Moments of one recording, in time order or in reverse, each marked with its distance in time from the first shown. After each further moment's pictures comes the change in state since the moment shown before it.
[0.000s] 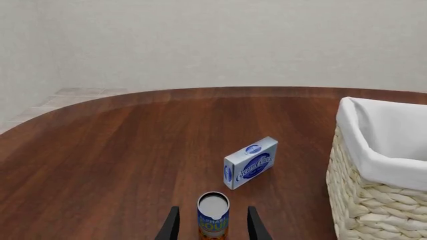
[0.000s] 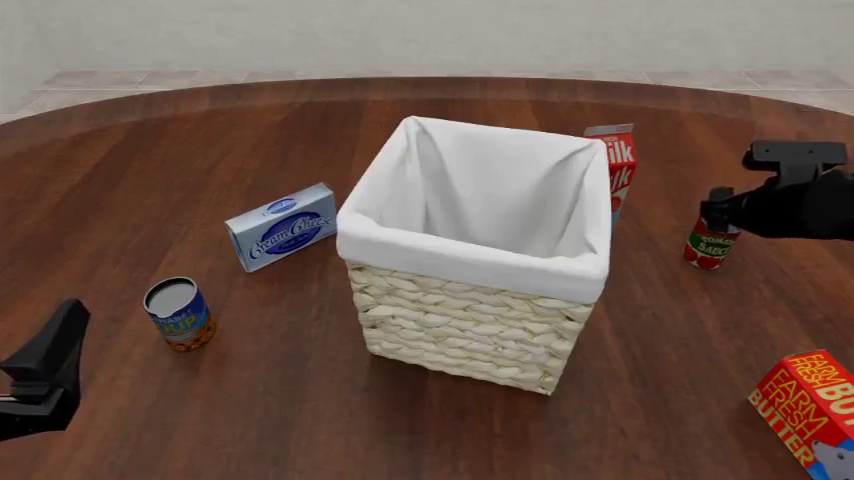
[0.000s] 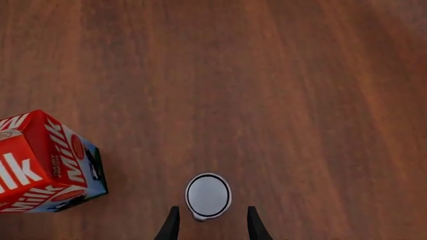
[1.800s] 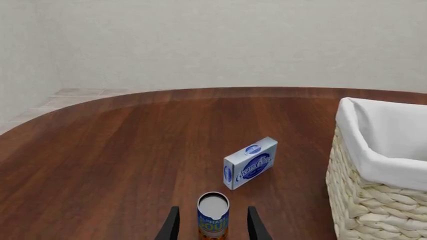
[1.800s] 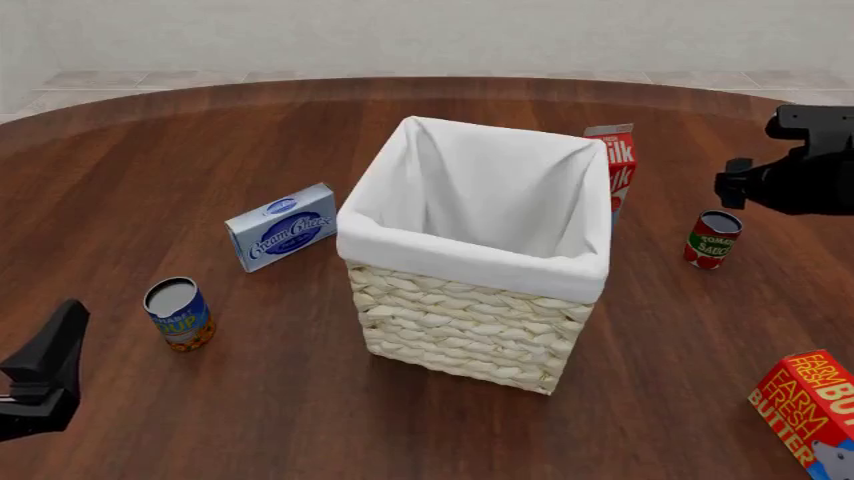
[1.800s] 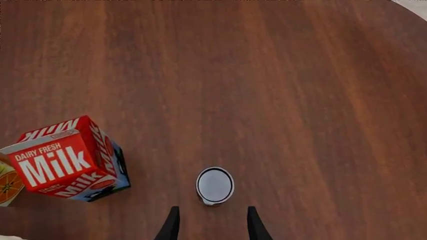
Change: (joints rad) left arm -0.001 -0.007 0.000 0.005 0.001; right arm 0.021 -0.173 0.013 0.121 0.035
